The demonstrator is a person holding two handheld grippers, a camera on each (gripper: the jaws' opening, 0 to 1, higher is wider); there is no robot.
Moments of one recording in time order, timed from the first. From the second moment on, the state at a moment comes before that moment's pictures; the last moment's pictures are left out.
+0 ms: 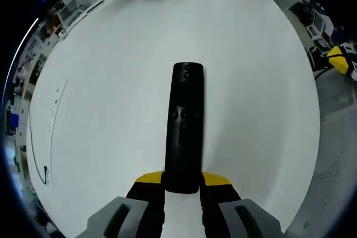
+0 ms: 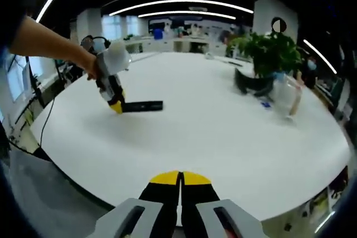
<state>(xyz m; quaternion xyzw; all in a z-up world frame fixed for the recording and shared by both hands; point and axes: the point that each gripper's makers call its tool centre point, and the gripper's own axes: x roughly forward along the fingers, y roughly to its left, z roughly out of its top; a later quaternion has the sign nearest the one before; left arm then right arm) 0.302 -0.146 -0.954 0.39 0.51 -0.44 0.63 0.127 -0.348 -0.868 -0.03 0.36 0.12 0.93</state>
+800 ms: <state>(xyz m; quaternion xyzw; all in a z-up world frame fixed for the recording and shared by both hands) 0.221 -0.148 -0.953 0.38 0.52 -0.43 0.63 0.122 -0.348 -0.863 0.03 0.36 0.12 0.92</state>
